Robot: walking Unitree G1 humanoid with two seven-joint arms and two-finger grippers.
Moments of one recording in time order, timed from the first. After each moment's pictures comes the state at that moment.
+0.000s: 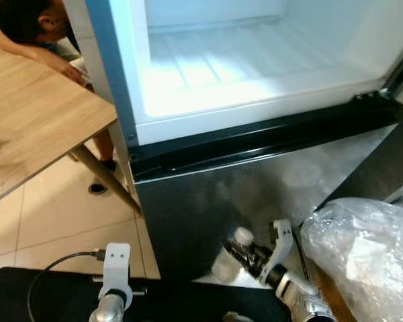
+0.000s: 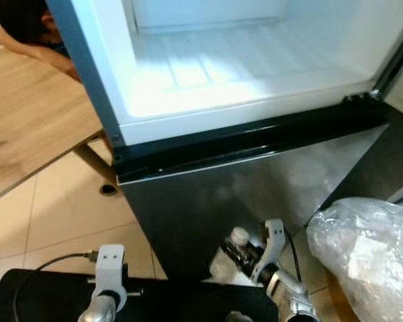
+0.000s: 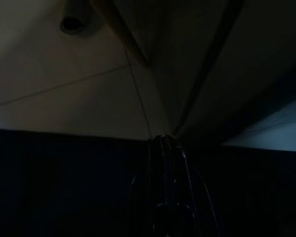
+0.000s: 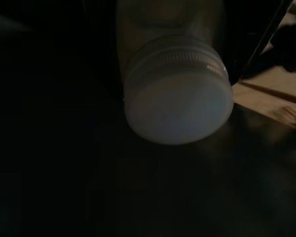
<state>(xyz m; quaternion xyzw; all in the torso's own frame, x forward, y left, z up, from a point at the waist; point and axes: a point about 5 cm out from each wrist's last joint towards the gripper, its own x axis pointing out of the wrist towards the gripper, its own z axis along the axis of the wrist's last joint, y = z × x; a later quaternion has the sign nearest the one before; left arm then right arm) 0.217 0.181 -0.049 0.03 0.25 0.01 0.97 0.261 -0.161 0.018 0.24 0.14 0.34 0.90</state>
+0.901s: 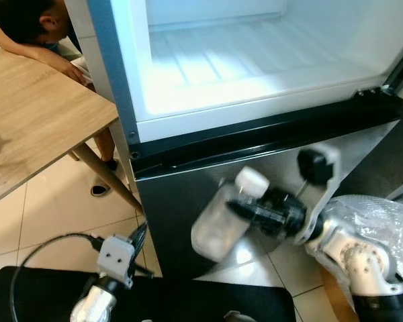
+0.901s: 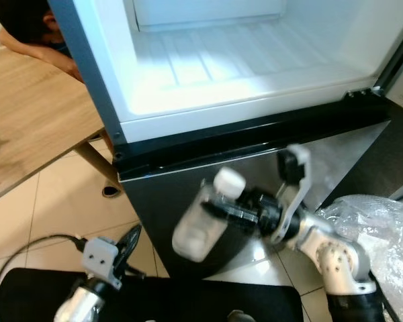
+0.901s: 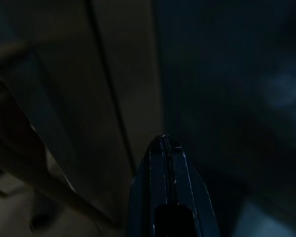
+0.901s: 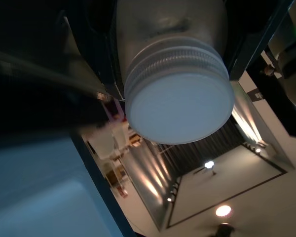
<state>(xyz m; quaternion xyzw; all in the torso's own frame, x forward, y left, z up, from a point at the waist) 0.219 0.166 0.059 0.08 -0.11 -0.18 0.97 0.251 -0.140 0.217 0.27 -0.07 0.66 0.70</state>
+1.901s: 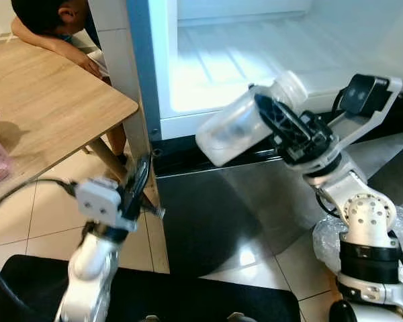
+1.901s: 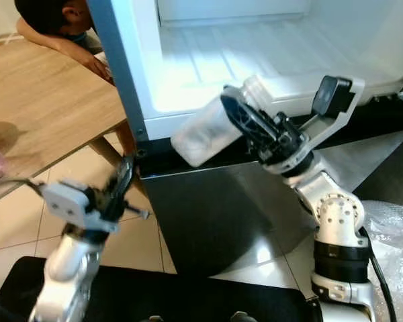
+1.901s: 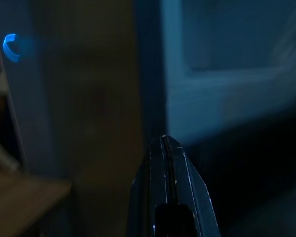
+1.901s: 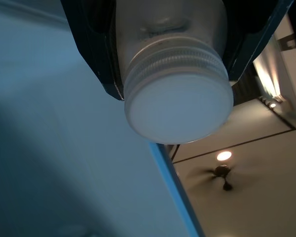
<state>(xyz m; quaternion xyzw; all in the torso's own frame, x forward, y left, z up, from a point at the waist) 0.238 0.132 0.209 0.02 -0.31 -0.21 0.93 0.285 -0.144 0.286 0.32 -0.22 0.58 0.71</state>
